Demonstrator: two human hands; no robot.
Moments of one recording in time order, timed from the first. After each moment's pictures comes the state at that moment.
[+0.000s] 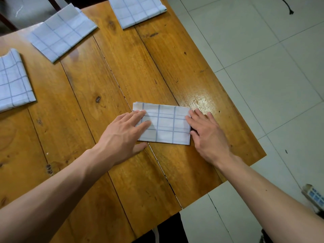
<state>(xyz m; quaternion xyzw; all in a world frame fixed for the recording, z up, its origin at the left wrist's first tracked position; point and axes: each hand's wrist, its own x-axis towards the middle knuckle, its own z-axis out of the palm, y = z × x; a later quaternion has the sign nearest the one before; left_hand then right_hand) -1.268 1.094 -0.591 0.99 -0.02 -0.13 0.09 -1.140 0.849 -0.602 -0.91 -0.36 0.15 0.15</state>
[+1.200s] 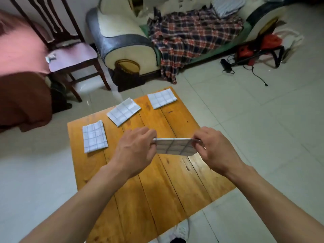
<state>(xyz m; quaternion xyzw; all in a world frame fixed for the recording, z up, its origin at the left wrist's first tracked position) -1.307 1.099 -0.273 0.98 0.09 0.08 0.15 -1.169 0.891 -0.274 -0.88 -0.42 0.08 0.18</state>
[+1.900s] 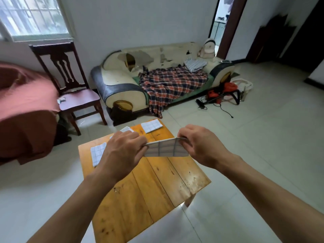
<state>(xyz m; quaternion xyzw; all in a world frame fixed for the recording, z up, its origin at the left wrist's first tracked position) -1.472 1.025 -0.084 0.97 0.00 0.22 0.11 -1.332 0.815 -0.055 -0.86 -0.48 -0.05 0.15</state>
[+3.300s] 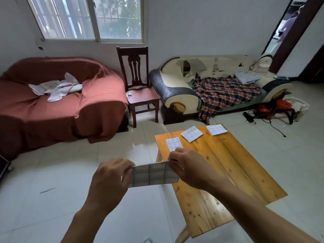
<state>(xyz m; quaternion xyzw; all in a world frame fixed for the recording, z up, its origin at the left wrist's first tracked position) -1.877 1.323 -0.132 0.91 0.23 0.28 0.19 -1.674 1.163 -0.102 -0.79 -0.58 0.04 0.18</state>
